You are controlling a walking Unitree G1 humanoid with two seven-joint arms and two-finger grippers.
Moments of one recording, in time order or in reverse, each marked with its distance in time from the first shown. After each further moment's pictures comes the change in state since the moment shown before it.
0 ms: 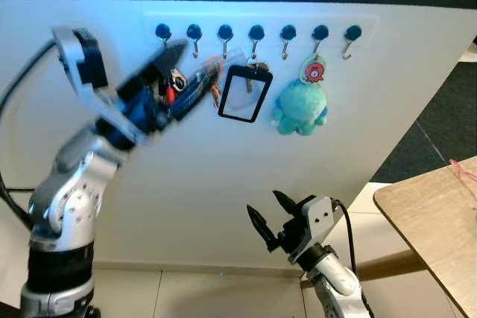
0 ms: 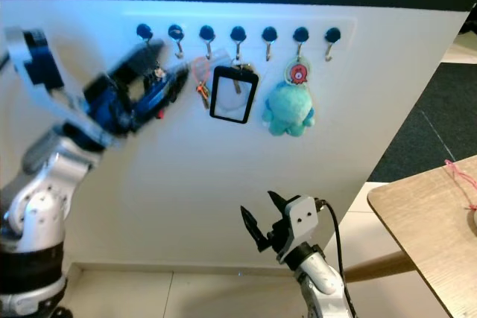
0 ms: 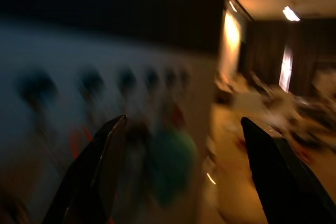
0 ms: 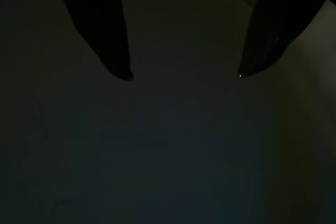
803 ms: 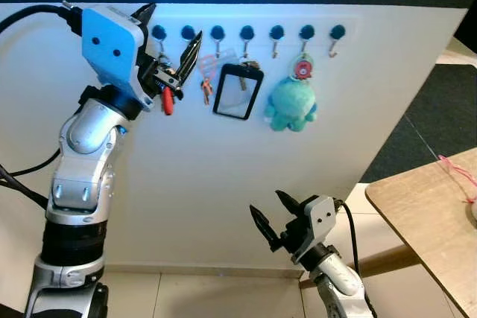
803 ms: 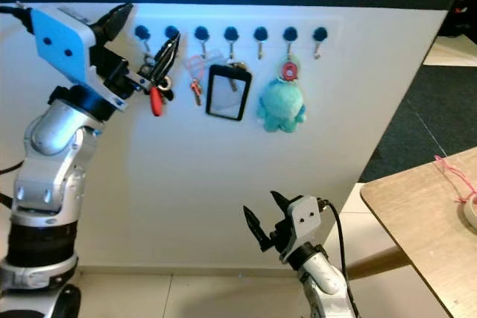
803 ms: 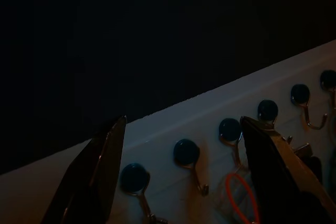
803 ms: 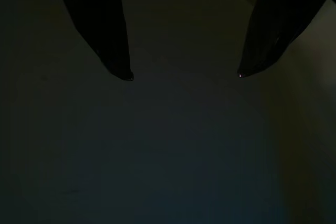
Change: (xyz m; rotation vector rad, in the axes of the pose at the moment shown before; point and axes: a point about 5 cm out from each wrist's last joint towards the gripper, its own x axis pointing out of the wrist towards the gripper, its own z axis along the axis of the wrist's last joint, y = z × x) left arm 0.031 0.035 0.032 0.652 -0.028 0.504; right arm 0.001 0.001 0.001 0.000 -0.005 0.000
